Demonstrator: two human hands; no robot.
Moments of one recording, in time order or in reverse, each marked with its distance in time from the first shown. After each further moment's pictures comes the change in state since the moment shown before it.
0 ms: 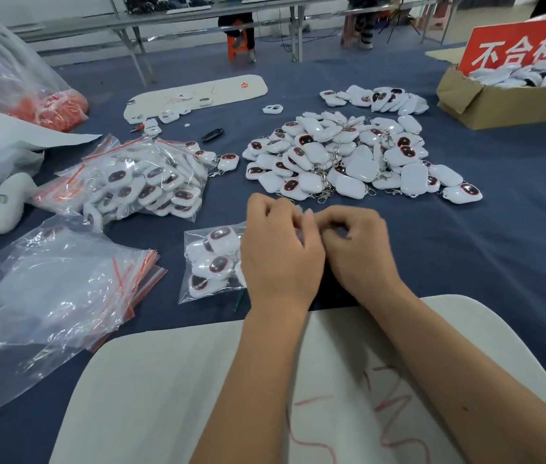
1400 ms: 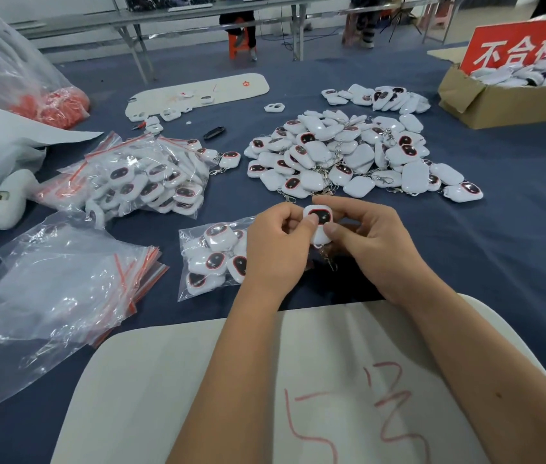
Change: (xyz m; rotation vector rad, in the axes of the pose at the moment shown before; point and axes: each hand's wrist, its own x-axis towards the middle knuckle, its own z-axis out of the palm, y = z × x) left_hand 0.012 -0.012 -0.005 -0.429 -0.359 -0.311; right_hand 0.005 0.016 -0.028 0.301 -0.210 0.086
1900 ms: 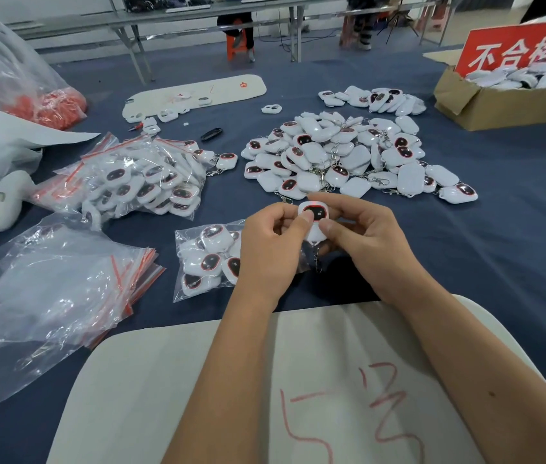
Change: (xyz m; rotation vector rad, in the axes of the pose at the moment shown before) left_hand 0.001 -0.003 -0.003 -0.142 0.006 0.013; right_hand -0.002 -0.005 0.001 0.059 -0.020 -0.029
